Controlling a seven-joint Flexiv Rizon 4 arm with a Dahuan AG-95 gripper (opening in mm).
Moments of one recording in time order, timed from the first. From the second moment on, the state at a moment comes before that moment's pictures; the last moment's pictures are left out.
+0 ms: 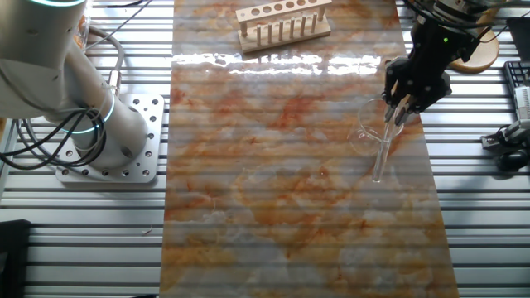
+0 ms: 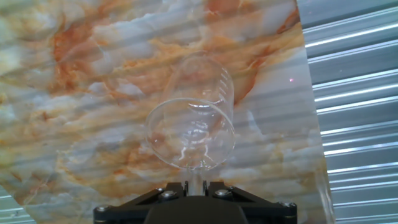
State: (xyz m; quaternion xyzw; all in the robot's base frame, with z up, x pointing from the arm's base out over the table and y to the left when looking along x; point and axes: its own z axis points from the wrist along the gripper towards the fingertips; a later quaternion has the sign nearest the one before) arm 0.604 -0.029 0.168 0.59 -0.76 0.12 0.27
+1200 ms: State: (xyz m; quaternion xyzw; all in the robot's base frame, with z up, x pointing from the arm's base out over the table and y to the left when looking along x) arm 0.603 -0.031 0.162 0.59 -0.74 0.13 0.28
